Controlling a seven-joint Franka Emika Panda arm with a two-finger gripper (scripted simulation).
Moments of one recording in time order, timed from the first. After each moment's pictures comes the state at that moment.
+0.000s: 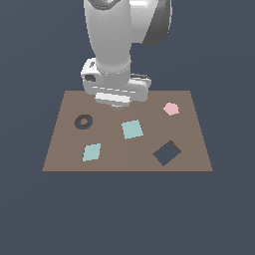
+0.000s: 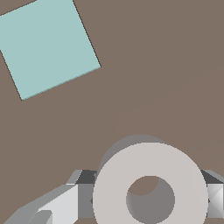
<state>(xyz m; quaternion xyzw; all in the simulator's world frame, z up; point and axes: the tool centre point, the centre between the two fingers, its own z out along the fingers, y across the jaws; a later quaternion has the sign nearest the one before) -0.089 -0.035 0.031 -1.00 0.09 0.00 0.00</state>
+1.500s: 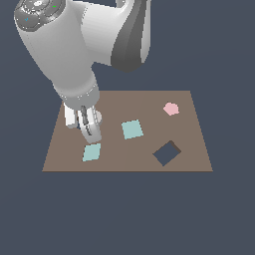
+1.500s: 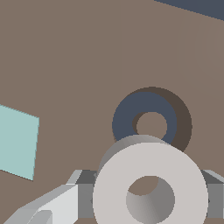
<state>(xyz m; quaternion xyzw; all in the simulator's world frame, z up) -0.011 -0.112 0.039 -0.80 0.60 0.00 0.00</state>
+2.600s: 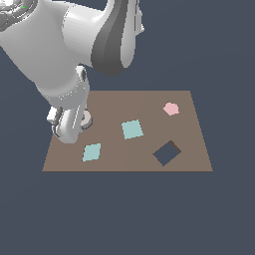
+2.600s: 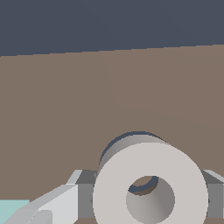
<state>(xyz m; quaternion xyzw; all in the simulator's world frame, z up) -0.012 -0.148 0.039 -0.69 0.73 0.00 0.00</state>
